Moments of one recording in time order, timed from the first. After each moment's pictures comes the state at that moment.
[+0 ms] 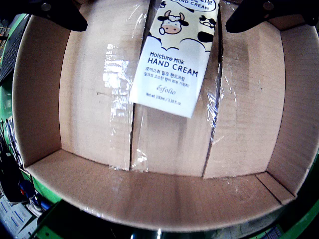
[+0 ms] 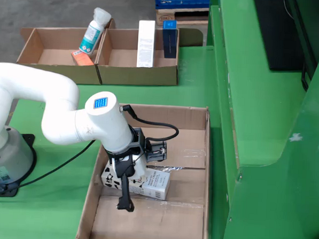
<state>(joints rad) 0.05 -0.71 -1.20 0.57 1.56 0.02</state>
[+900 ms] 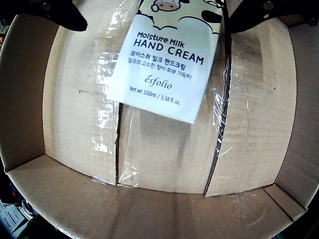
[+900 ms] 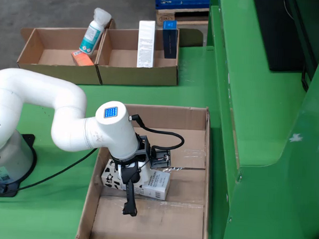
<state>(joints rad) 0.05 -0.85 -1.12 0.60 1.57 0.01</state>
